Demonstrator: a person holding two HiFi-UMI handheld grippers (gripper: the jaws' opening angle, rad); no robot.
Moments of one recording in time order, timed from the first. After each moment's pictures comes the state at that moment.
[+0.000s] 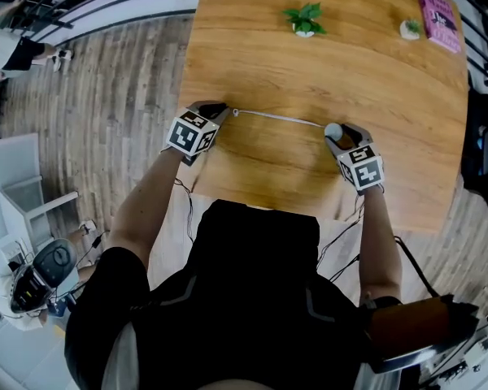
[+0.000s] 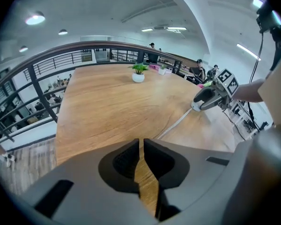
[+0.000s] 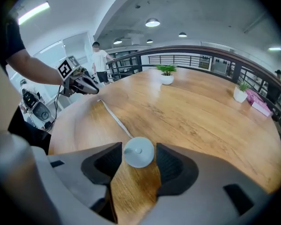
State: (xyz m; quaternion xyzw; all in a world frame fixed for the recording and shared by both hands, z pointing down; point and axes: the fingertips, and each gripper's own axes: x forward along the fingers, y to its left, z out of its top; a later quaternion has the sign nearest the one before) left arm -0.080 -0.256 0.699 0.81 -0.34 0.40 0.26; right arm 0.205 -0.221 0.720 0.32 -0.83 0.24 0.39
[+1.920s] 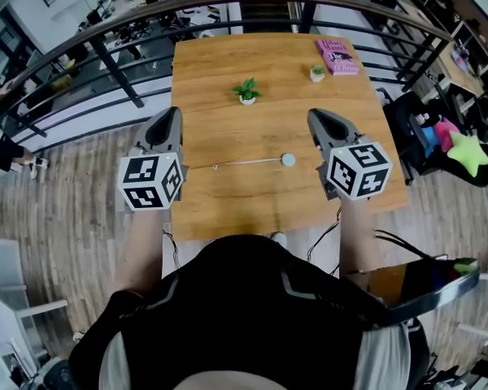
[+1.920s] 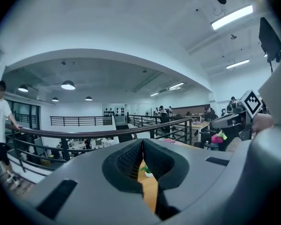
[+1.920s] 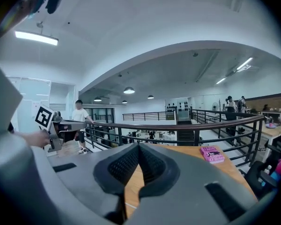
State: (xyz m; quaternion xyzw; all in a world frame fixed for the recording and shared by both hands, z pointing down) left arm -0.079 -0.254 0.309 0.86 -0.51 0.09 0.02; right arm 0.189 -0.206 0.328 0.55 -0.82 0.10 0.07
